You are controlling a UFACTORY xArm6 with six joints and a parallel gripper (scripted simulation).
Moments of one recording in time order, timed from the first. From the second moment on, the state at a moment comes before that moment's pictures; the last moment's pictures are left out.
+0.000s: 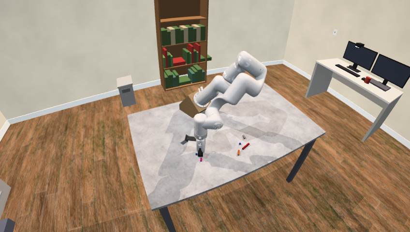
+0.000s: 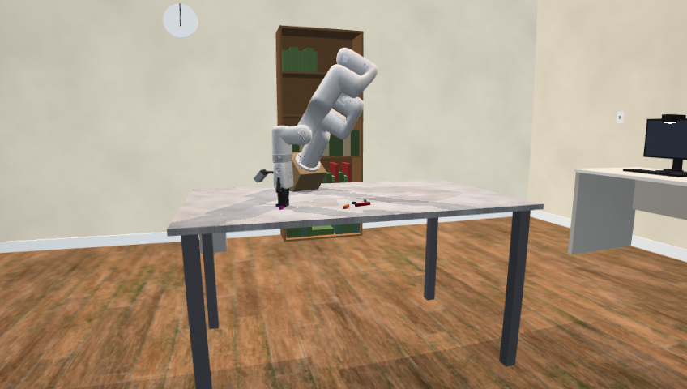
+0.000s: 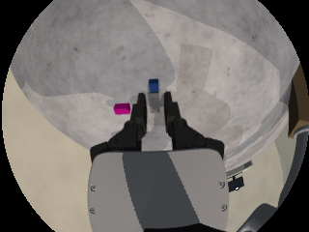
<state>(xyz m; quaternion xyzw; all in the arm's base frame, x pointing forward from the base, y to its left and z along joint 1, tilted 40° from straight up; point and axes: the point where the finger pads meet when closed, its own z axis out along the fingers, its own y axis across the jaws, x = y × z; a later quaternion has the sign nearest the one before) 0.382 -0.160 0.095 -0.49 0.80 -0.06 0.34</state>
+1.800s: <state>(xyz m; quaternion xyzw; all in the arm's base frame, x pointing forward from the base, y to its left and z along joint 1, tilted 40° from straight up) 0.329 -0.182 0.164 -0.49 0.80 -0.06 0.34</state>
